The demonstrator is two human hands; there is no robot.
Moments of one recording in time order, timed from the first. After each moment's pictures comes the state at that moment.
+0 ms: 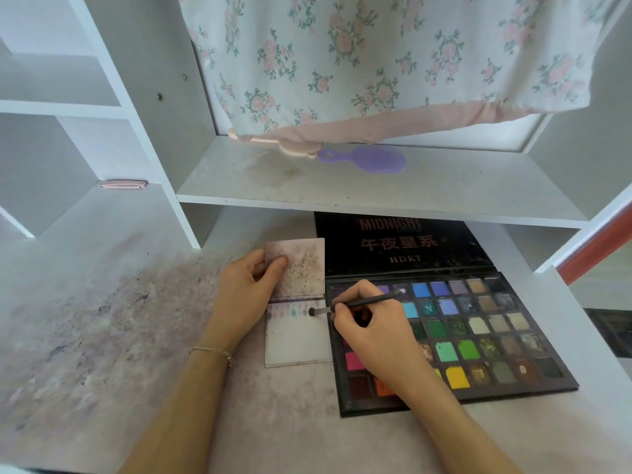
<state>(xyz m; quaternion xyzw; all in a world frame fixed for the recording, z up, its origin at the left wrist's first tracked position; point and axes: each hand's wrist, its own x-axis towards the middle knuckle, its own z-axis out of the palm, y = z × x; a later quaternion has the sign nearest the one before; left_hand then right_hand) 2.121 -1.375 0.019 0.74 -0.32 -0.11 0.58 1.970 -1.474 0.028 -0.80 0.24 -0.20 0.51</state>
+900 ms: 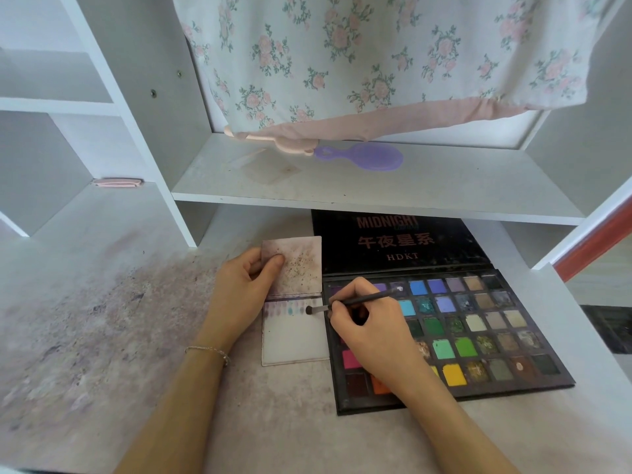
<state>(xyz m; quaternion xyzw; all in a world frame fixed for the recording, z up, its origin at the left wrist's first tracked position) 2.120 -1.375 0.020 0.72 -0.32 -0.12 0.60 1.970 -1.473 0.029 -0.80 0.23 -0.21 0.51</state>
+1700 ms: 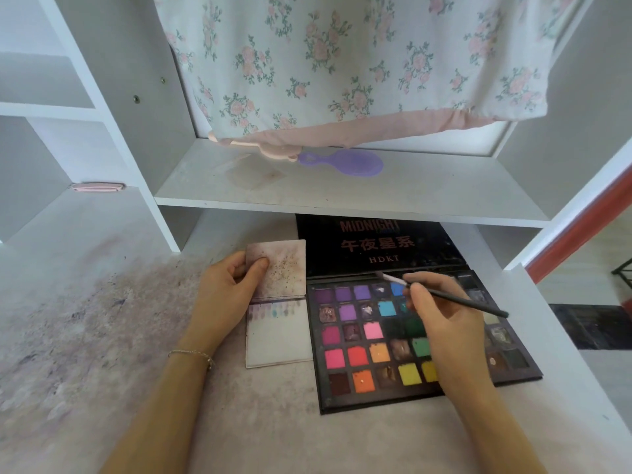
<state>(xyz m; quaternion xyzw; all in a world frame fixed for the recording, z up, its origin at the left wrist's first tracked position) 2.122 -1.376 0.018 0.74 -0.31 -0.10 0.59 1.914 -1.508 0.045 -0.66 0.29 -0.40 0.56</state>
